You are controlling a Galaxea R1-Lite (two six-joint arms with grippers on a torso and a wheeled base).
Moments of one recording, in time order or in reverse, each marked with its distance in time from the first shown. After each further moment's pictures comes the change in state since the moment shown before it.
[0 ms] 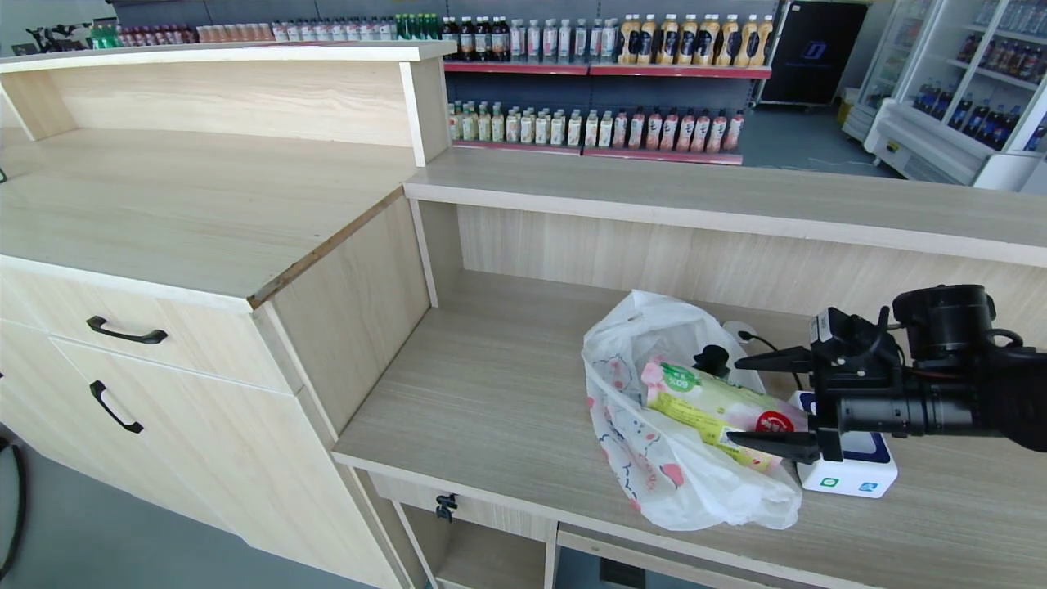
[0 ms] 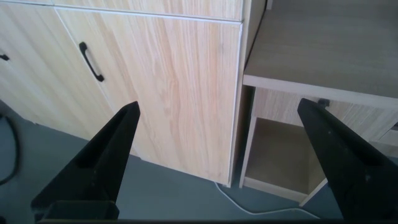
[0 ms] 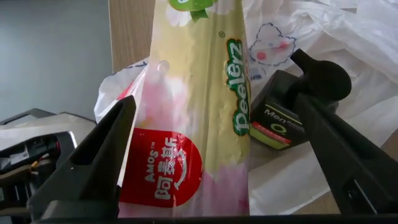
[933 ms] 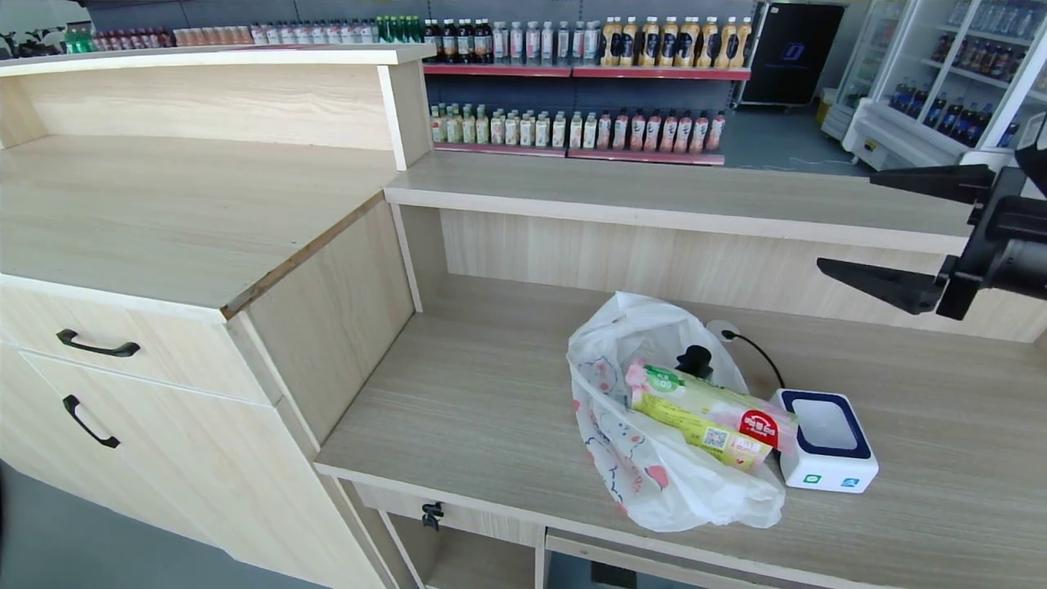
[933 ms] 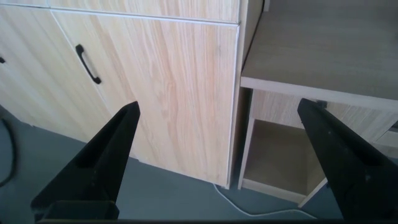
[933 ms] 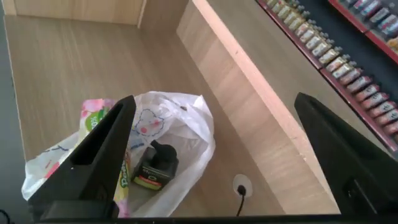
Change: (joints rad) left arm -0.001 0.000 0.000 0.000 0.000 0.000; right arm -0.057 -0.385 -0.154 -0.111 -0.198 0.206
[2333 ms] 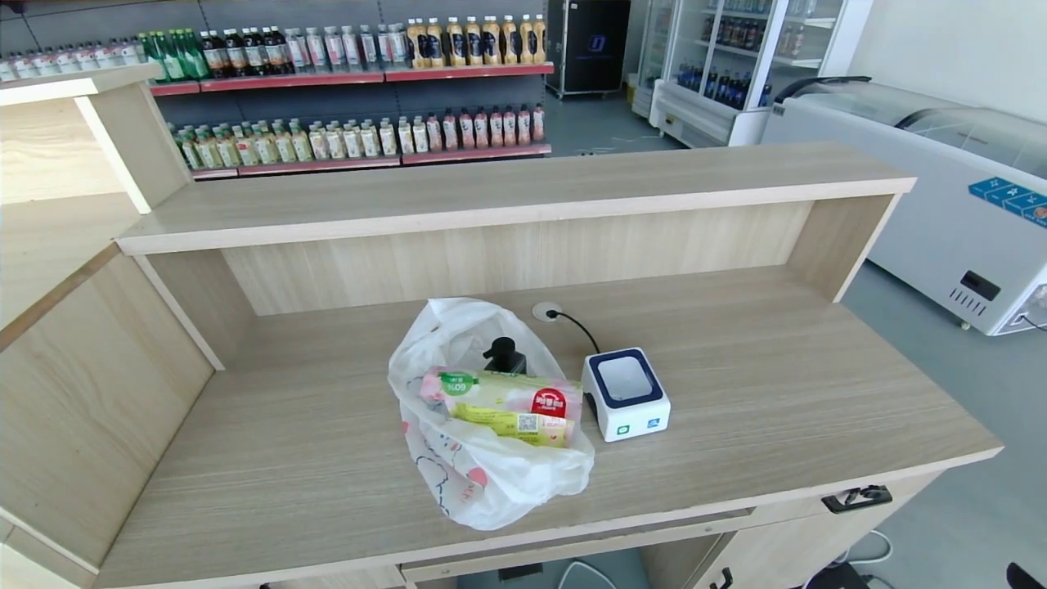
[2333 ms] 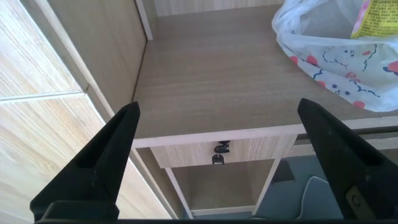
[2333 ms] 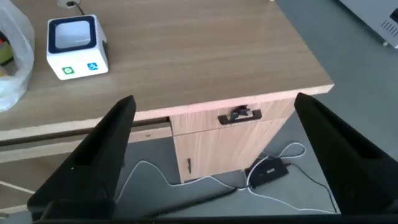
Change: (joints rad) left arm 0.000 0.000 0.000 0.000 0.000 0.000; right arm 0.053 -1.038 0.882 0.273 -0.759 0.553
